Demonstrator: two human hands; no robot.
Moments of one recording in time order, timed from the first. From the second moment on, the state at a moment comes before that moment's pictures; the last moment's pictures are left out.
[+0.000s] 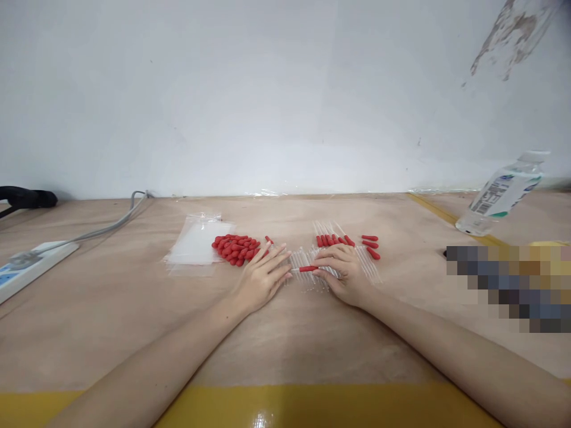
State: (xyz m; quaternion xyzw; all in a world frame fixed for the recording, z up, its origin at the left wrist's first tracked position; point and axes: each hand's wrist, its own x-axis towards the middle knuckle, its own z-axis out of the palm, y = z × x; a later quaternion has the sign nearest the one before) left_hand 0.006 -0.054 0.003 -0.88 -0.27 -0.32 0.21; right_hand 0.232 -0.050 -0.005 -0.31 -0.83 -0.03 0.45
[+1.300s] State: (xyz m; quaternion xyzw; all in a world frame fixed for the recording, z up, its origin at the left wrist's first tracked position) left_hand -0.004 -0.051 -0.003 -0.82 -0.36 -0.40 0.18; right_hand 0.289 -0.028 0.012 -0.43 -0.75 -0.15 0.48
